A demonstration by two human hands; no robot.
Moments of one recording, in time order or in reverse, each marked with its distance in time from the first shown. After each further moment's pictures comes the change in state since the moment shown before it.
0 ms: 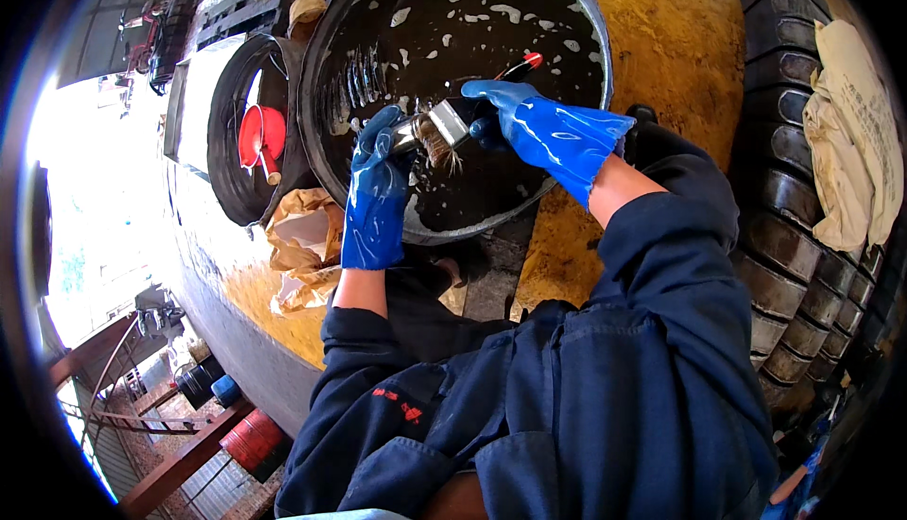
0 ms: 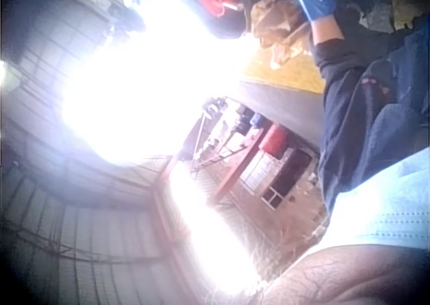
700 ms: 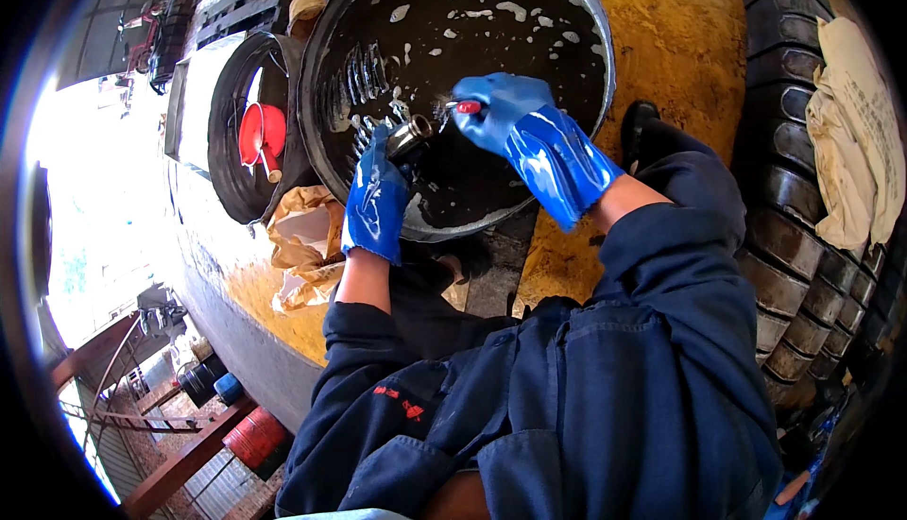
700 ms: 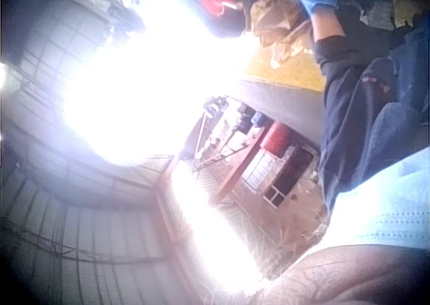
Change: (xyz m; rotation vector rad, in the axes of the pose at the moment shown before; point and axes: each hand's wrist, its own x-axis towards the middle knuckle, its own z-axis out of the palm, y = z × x) left_hand -0.021 0.018 0.011 1.028 0.036 0.052; right_hand -0.025 0.011 0.008 -1.291 0.220 -0.979
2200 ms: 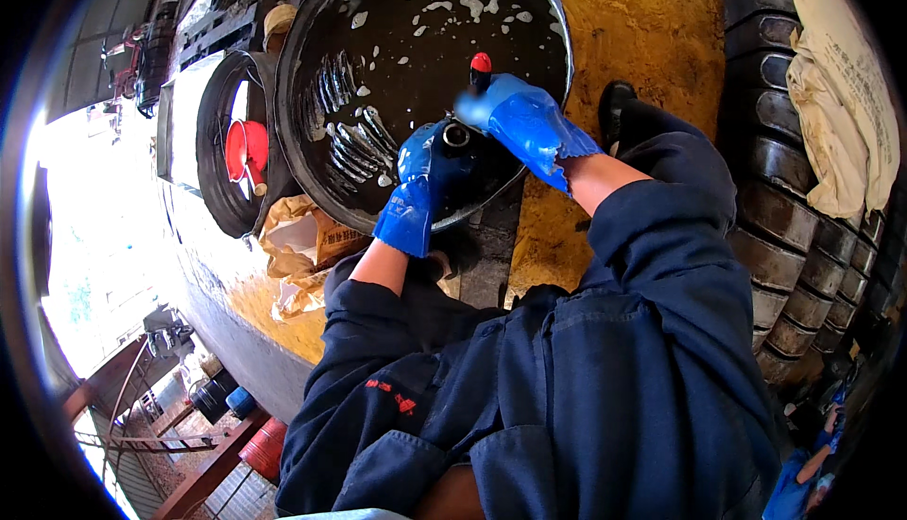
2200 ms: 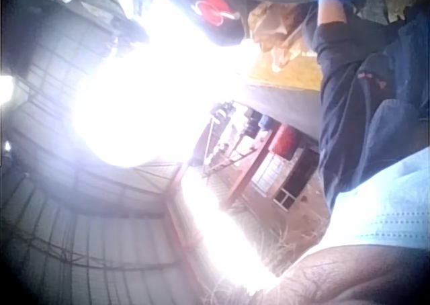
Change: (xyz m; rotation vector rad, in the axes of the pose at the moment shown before) left_hand 0.016 0.025 0.092 0.623 -0.384 0.099; right_hand -0.002 0.026 -0.022 0.296 -0.293 0.799
